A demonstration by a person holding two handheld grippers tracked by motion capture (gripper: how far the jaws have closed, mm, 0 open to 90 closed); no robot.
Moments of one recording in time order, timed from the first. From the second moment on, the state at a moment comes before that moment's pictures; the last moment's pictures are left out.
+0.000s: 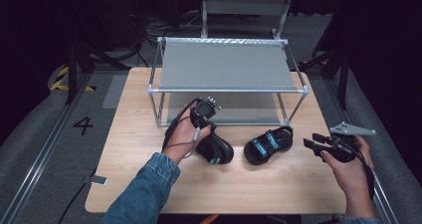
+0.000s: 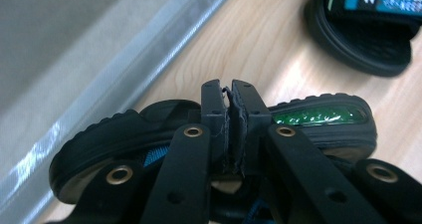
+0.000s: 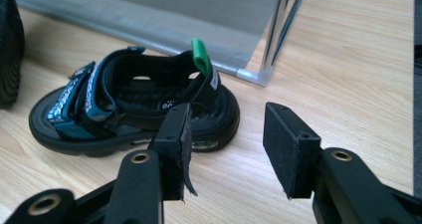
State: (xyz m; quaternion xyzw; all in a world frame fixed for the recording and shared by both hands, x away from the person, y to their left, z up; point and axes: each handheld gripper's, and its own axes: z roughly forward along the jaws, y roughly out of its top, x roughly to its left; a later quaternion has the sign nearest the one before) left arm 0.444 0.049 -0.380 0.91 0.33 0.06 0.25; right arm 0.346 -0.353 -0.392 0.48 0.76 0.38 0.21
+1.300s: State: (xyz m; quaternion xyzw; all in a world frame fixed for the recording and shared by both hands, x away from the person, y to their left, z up) left arm 0.405 0.000 -0.386 0.92 0.27 0.02 0.27; right arm 0.341 -0.375 -0.386 0.50 0.74 0.40 0.22
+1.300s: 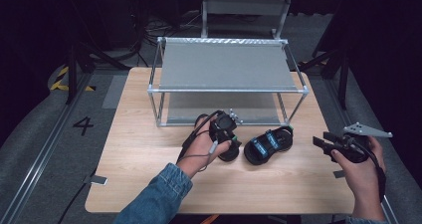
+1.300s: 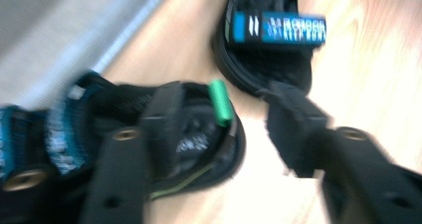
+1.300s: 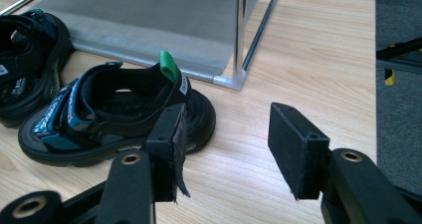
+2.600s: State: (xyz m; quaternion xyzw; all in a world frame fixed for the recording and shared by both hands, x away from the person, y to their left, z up) left arm 0.348 0.045 -0.363 0.92 0.28 0.03 0.28; right arm 0.337 -0.376 -0.386 0.50 0.74 0.40 0.21
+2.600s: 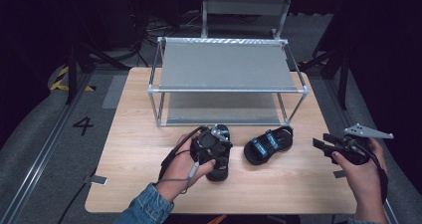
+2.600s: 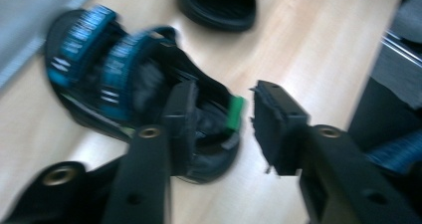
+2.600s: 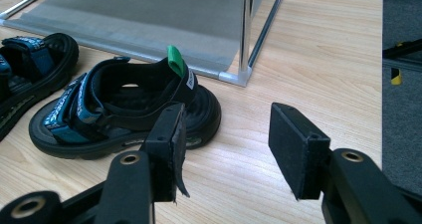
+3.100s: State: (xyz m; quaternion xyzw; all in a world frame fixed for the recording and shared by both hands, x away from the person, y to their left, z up) left arm 0.391 0.045 -0.385 0.92 0.28 0.07 0.27; right arm 0.339 -0.377 -0.384 0.49 0.74 0.41 0.21
